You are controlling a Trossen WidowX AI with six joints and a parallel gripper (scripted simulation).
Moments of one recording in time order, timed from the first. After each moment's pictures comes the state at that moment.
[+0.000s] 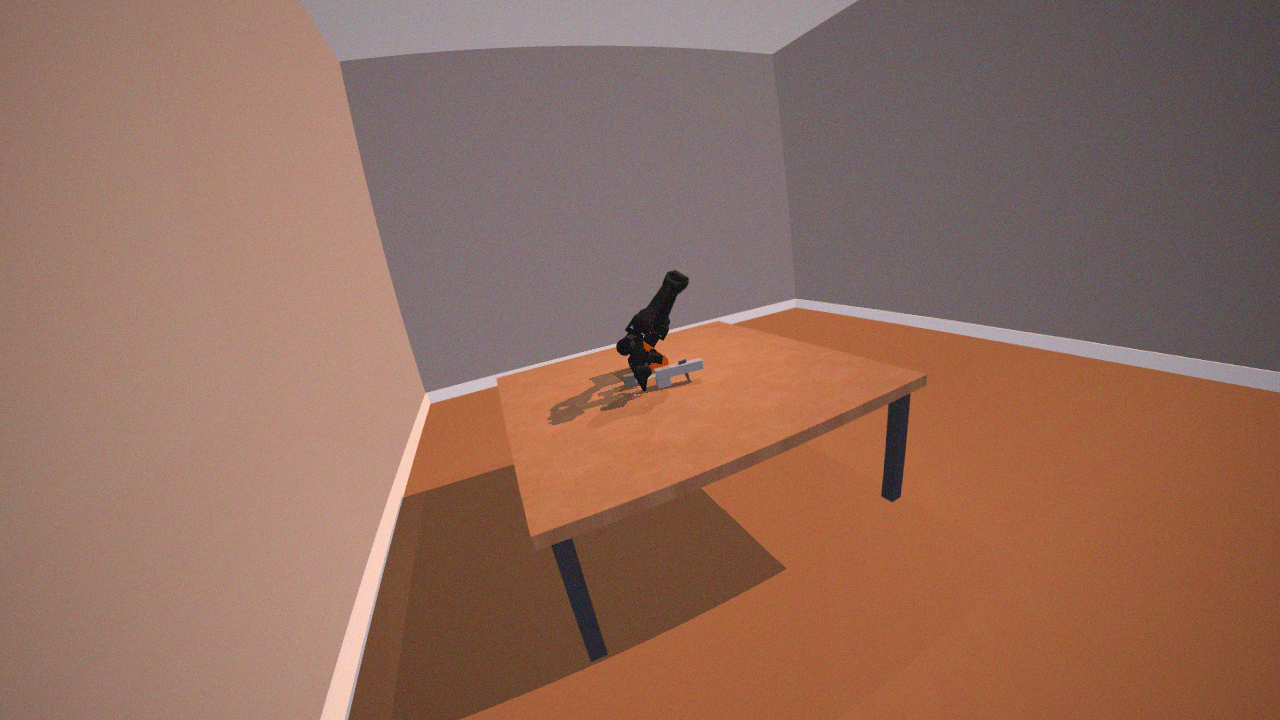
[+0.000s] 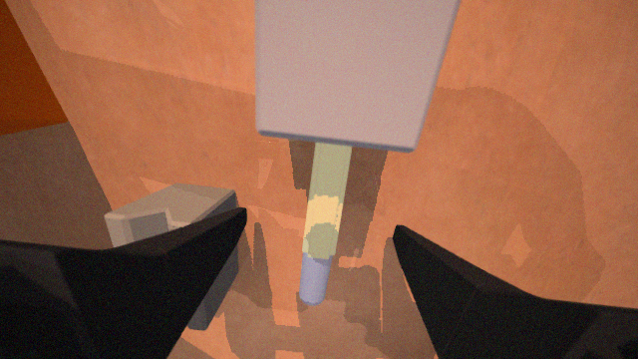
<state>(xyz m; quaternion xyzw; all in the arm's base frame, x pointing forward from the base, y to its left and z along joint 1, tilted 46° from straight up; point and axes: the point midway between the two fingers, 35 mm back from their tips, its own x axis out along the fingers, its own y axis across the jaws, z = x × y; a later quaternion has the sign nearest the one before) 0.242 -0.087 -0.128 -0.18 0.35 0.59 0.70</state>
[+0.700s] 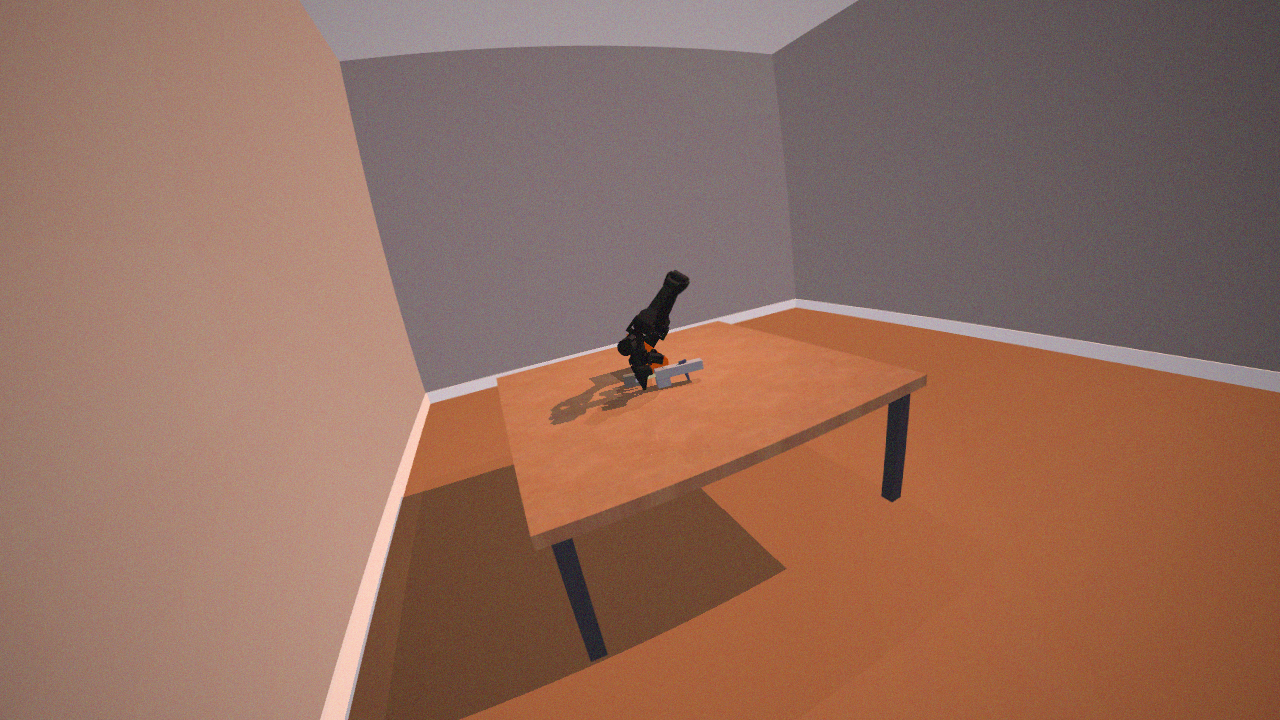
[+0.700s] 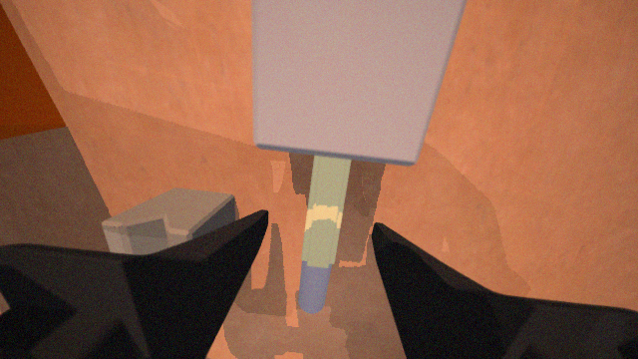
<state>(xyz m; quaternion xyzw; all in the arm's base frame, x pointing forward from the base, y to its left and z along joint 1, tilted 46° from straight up) 0.243 -0.084 -0.127 -0.18 0.35 0.59 0.70</state>
